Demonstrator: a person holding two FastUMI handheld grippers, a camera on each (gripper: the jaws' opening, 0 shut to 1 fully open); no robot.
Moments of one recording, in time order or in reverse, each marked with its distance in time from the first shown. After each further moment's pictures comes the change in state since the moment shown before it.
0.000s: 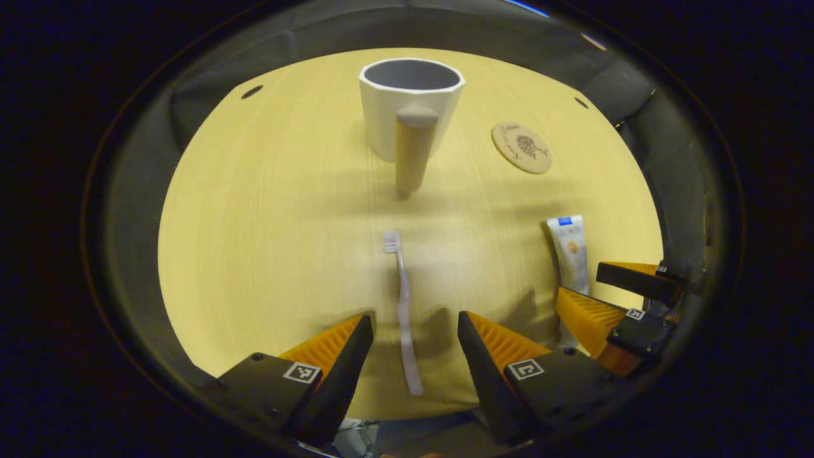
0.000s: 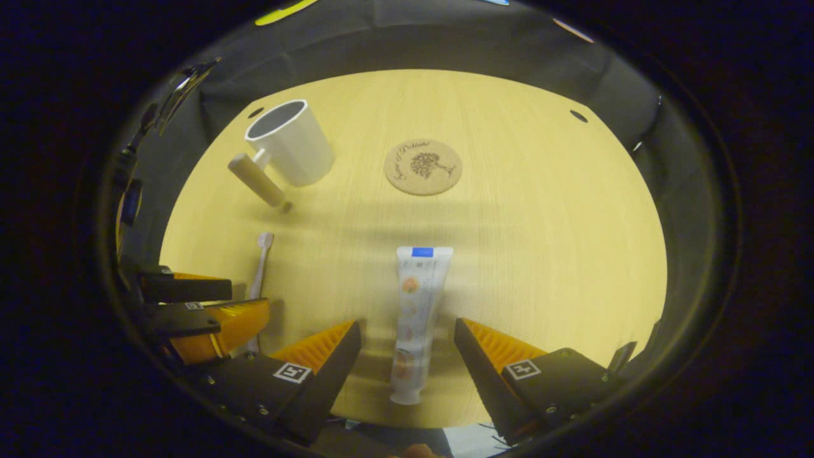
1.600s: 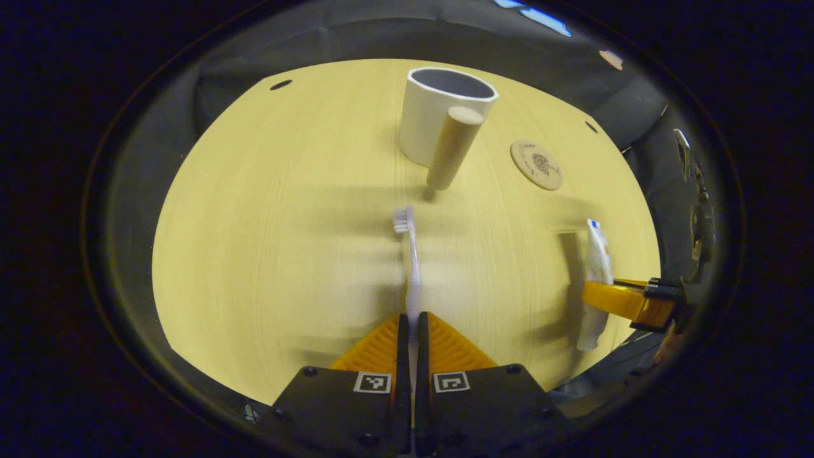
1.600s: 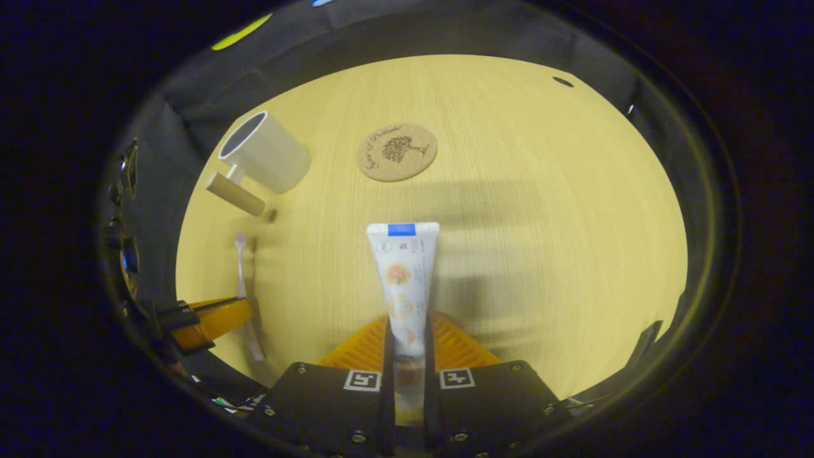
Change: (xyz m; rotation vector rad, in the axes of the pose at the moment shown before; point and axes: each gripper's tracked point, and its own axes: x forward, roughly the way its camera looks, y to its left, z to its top) left arm -0.006 0.019 0.005 -0.093 -0.166 -0.011; right arm 0.000 -0.014 0.007 0.110 -0.023 0.096
